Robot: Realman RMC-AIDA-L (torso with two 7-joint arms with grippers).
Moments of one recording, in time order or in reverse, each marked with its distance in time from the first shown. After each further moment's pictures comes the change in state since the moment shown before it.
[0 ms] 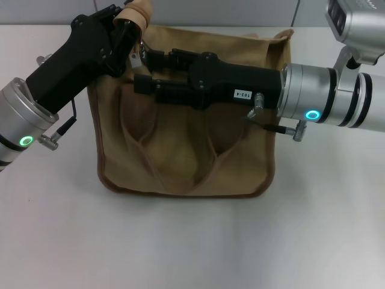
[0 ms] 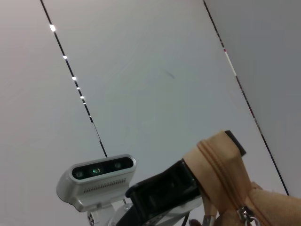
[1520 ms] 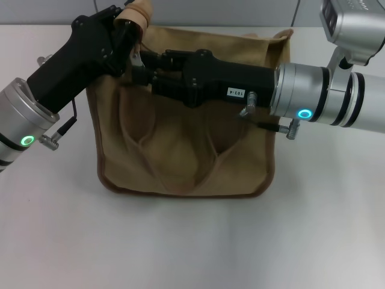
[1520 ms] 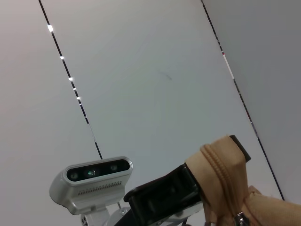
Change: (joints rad) left arm -0.001 0.000 -0.003 -0.005 0.000 -0.011 0.003; right arm 0.010 0.000 -0.007 0.029 0.026 0.037 -0.036
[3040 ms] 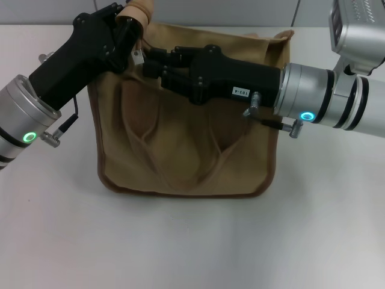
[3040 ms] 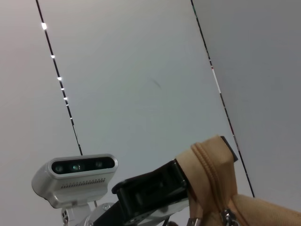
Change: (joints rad) left arm -0.008 0.000 -0.003 0.000 0.000 -0.015 0.001; right arm -0.023 -0.001 0.008 0.008 0.029 0.025 -0.106
